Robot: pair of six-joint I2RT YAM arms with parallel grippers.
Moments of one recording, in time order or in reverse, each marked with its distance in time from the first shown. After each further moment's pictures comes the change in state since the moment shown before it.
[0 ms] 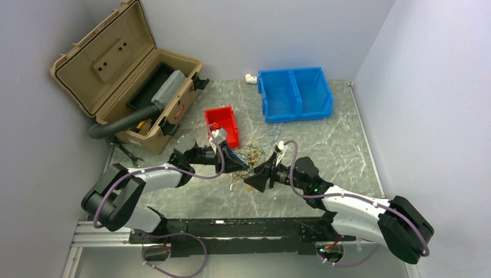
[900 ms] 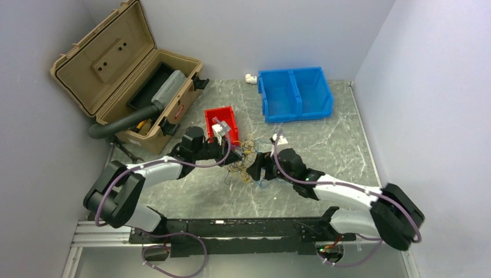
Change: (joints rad) left arm 0.047 0.041 0.113 -0.564 -0.352 0.203; right arm 0.024 0.234 0.206 -0.380 0.390 0.087
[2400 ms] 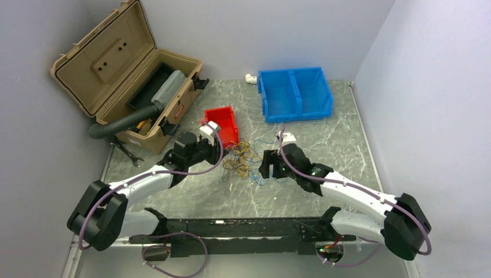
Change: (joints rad) left arm -0.003 -0.216 -0.088 -0.093 -0.397 0.117; right arm -0.036 -0.202 0.092 -0.445 0.142 -0.038
